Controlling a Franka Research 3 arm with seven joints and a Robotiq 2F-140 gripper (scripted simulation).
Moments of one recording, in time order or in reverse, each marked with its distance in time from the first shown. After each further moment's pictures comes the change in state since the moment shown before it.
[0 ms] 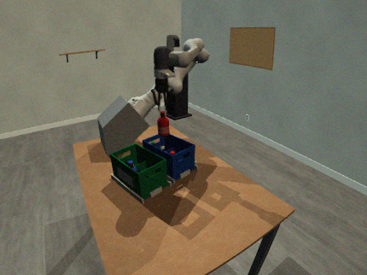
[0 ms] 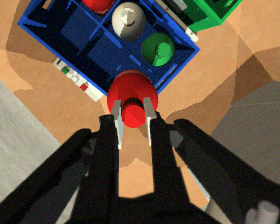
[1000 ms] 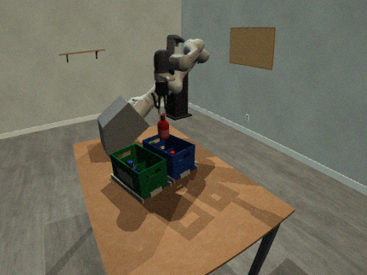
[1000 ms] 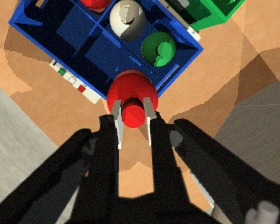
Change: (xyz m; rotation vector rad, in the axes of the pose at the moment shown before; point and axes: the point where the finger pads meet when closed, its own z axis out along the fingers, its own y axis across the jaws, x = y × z) arm 0.000 0.001 0.021 -0.002 -0.001 0.007
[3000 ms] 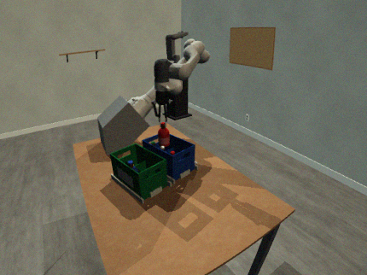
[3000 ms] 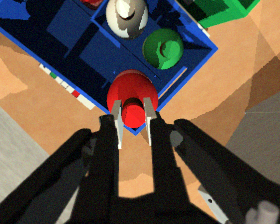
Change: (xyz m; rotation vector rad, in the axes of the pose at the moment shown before) arm 0.001 0.000 0.054 0.001 -0.001 0.001
